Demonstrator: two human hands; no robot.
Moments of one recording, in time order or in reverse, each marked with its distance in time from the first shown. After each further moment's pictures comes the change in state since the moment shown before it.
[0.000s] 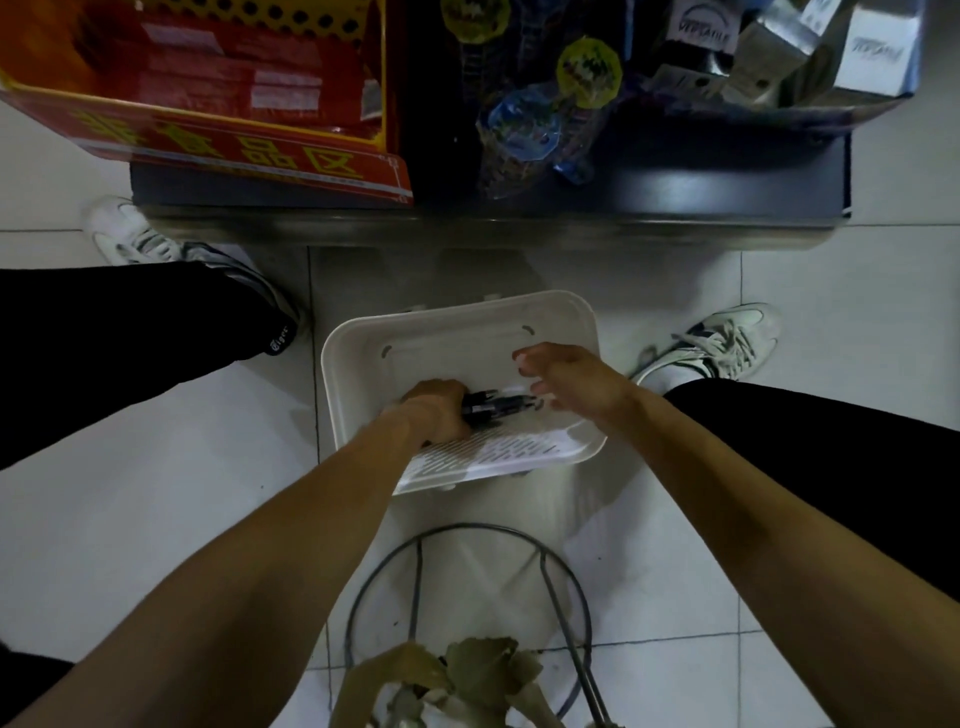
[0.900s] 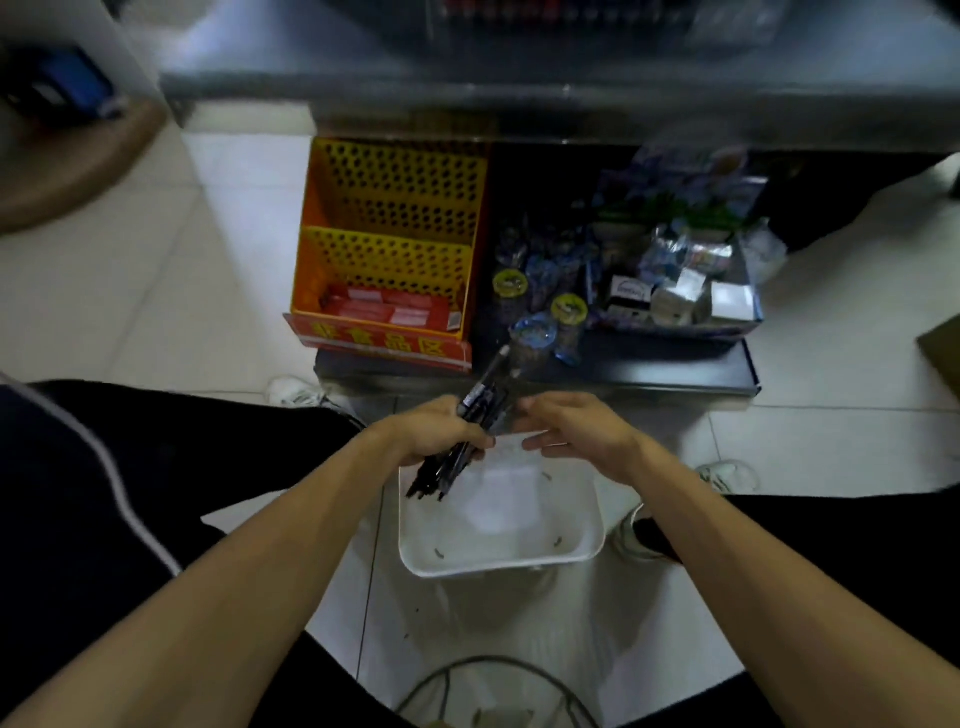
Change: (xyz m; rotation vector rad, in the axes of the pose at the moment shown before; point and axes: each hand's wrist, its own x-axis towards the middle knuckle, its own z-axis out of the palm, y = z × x) left_hand -0.193 0.033 -0.109 -0.595 0.350 0.253; right_hand -0.123 -0.059 -0.008 0.020 -0.006 -0.482
